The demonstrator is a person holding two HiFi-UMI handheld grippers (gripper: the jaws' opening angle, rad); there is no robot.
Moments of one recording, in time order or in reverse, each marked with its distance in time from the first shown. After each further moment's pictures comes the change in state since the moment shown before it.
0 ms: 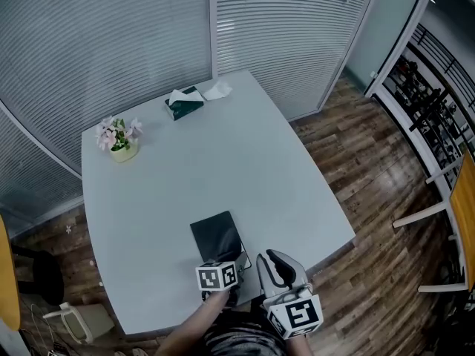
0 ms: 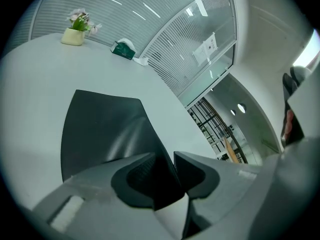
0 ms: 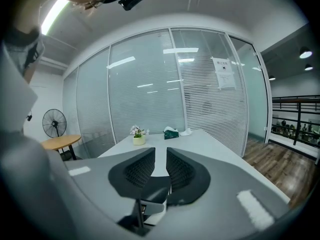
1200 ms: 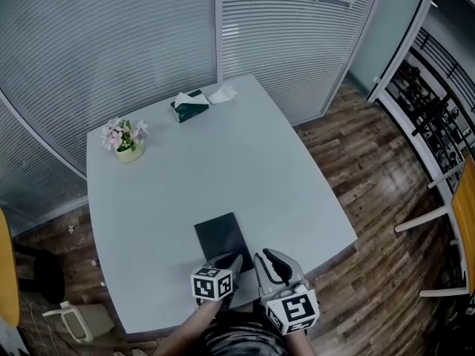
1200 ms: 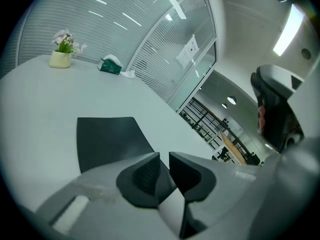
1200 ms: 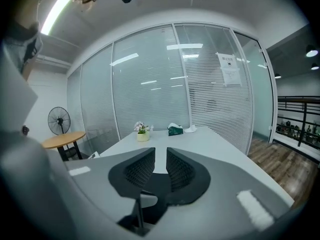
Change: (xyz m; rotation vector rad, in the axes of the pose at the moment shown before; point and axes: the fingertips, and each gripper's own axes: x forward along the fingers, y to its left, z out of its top) left arm -0.034 -0.008 0.013 0.194 -0.071 -0.032; right arm 0.010 0.009 -0.014 -0.016 0.041 0.049
